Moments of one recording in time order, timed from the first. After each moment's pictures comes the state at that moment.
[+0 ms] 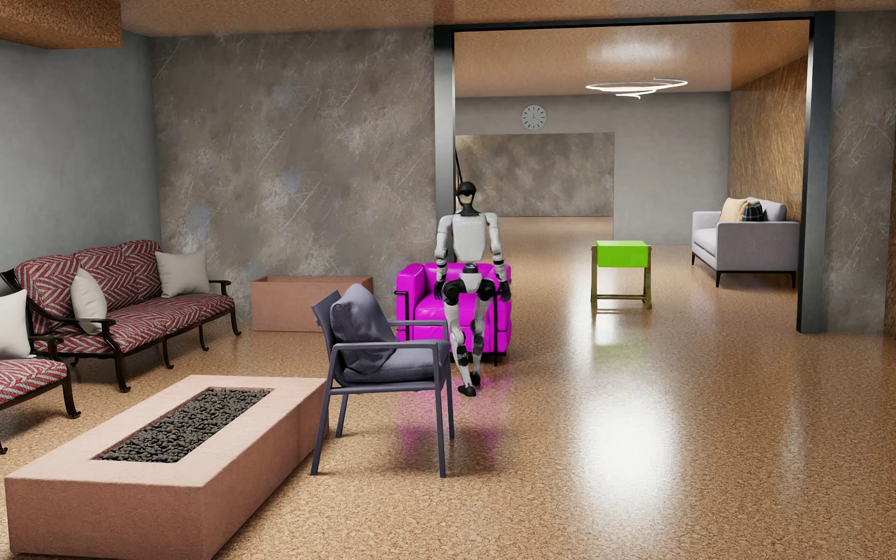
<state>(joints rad) -0.19 -0.63 -0.08 -0.13 -0.01 -0.04 0.12 -0.10 0.04 0.47 0.63 0.05 0.46 -0.42 -0.21 0.21 -0.03 0.12 0.17 -0.43 -0.09 0.60 0.57 0.69 -0.65 0.31 0.19 -0.05 -0.04</state>
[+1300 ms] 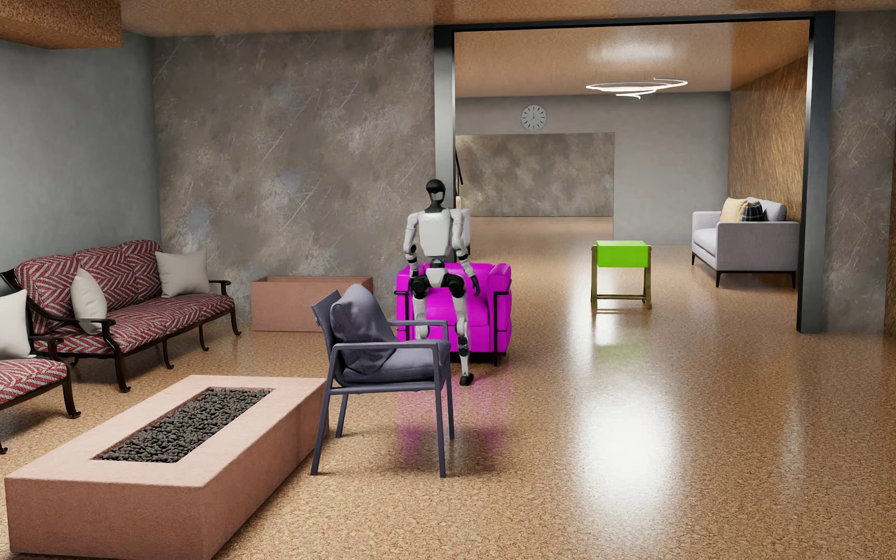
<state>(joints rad) -0.27 -0.44 -0.04 0.15 -0.05 -0.04 0.47 0.00 0.04 0.40 0.44 -0.11 0.38 -0.27 -0.24 0.29 -0.03 0.04 0.20 -0.50 -0.14 0.86 0.62 0.61 -0.62 0.35 0.21 -0.01 -0.07</state>
